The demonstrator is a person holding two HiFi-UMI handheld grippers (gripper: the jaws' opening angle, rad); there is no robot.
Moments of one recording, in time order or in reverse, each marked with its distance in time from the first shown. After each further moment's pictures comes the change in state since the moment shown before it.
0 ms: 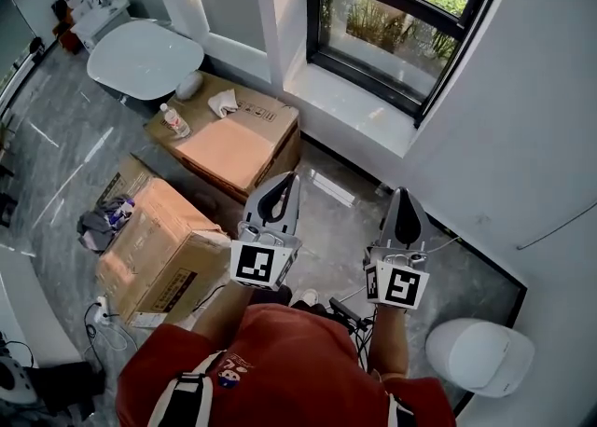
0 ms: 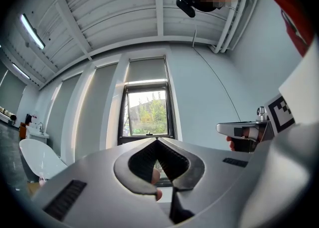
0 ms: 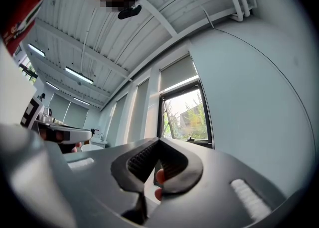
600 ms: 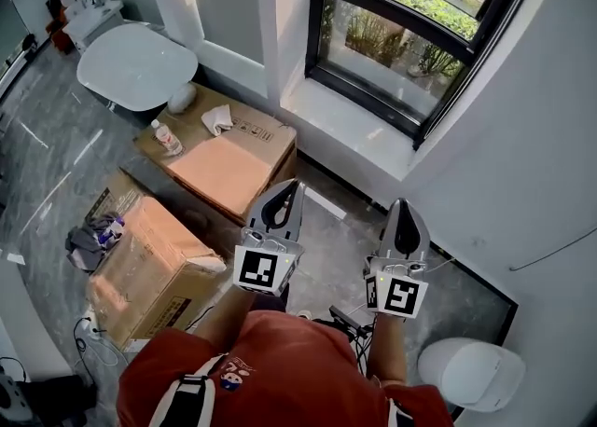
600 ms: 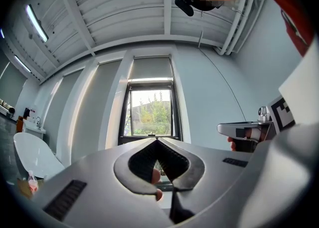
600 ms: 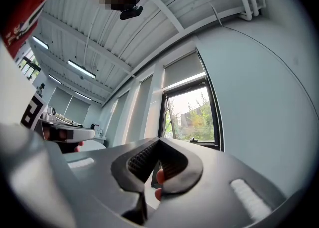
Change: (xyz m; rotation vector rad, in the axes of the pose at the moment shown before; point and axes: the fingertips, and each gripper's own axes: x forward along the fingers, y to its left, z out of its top) left arm 0.062 0.051 -0.023 -0.047 -0.013 -0.011; right arm 0.073 0.010 -0.027 -0.054 0.010 0.013
